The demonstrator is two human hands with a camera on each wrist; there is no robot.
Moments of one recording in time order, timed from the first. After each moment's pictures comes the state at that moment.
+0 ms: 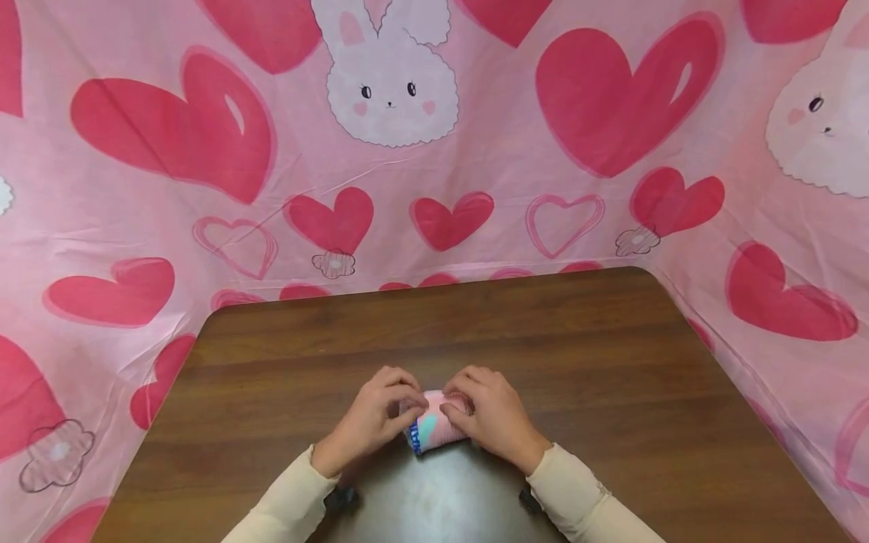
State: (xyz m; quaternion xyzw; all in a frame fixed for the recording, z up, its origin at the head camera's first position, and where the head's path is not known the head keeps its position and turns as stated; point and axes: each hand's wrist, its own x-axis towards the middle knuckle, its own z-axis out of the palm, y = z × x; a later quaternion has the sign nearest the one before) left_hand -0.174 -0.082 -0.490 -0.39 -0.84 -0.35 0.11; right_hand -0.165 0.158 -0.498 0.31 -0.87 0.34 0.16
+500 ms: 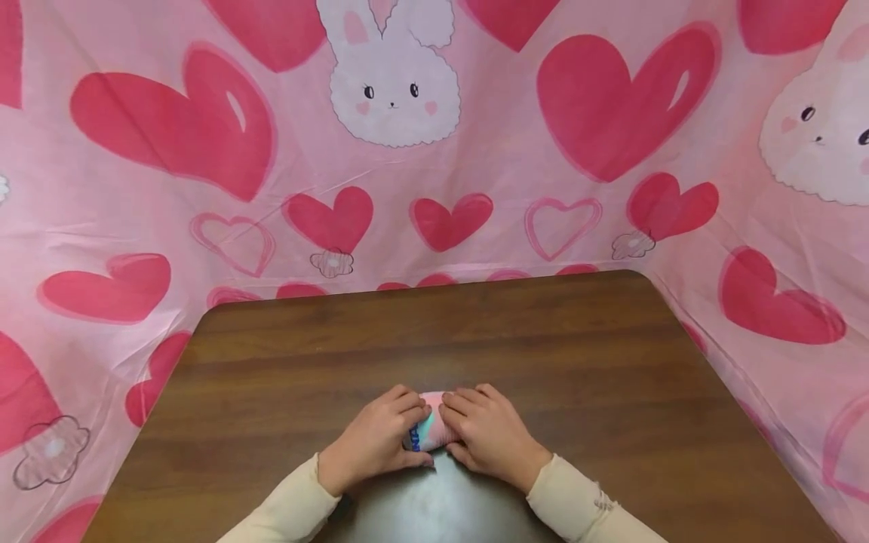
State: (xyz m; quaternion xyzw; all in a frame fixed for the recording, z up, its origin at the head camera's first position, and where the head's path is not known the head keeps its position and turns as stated) left_hand -0.155 -0.073 -0.492 -0.47 -0.86 -0.11 0.17; right_hand -0.150 0.163 -0.504 0.45 -0.85 0.08 0.24
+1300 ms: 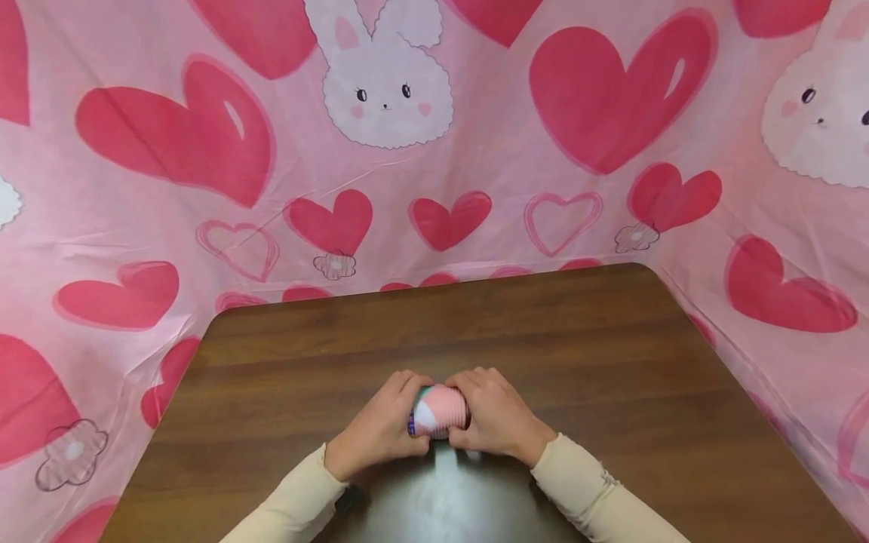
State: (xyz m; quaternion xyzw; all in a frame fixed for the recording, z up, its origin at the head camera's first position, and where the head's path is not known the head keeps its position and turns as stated) left_hand -0.162 -0.064 -0.487 -0.38 -0.89 -0.21 0.12; right_hand -0.164 0.164 -0.489 0.37 -0.87 0.27 0.17
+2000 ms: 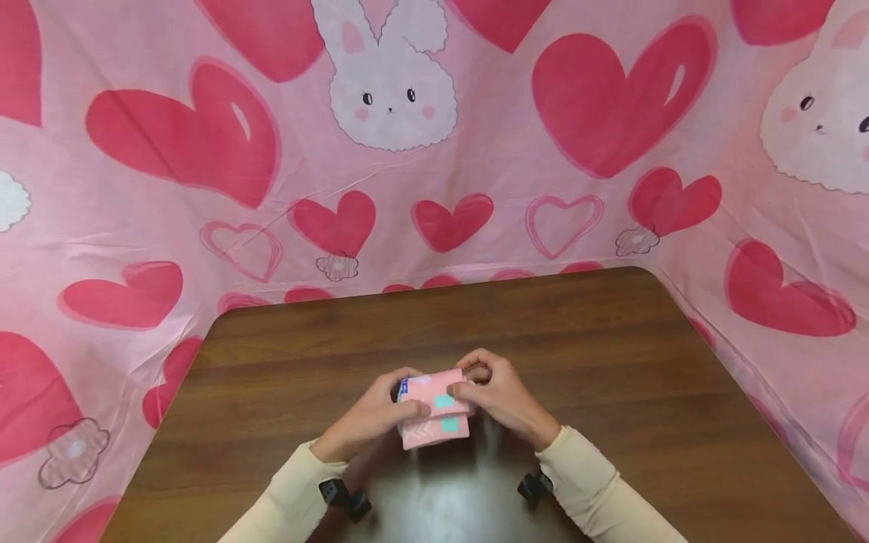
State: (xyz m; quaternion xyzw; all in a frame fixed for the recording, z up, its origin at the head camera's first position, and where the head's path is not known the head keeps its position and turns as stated) left_hand -0.159 -0.067 -0.457 -0.14 -0.73 -0.64 -0.20; right_hand -0.165 0.170 -0.463 0.19 -0.74 0.64 -0.08
